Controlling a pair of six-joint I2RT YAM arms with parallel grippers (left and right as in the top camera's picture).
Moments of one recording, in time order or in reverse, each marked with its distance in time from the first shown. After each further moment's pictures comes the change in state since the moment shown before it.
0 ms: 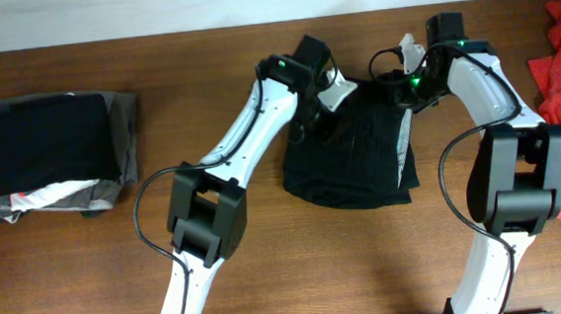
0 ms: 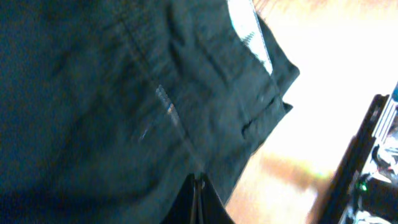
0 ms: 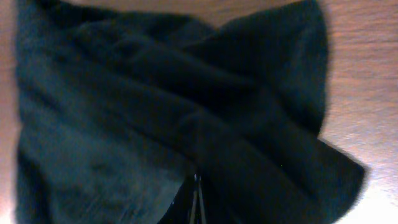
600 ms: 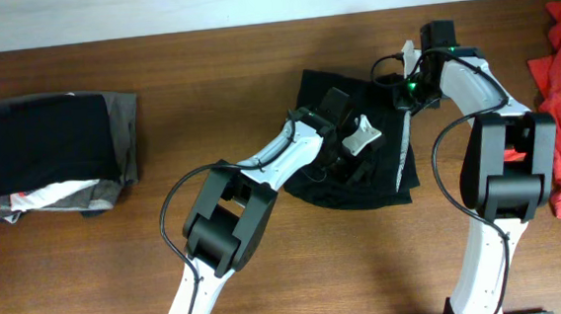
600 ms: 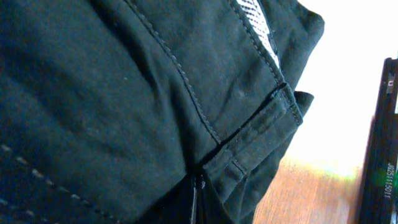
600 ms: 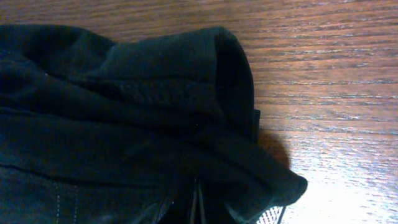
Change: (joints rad) left arm -0.111 -0.006 -0.376 0.402 0.106 0.021; right arm -0.003 0.108 0.014 0.075 0.139 0.013
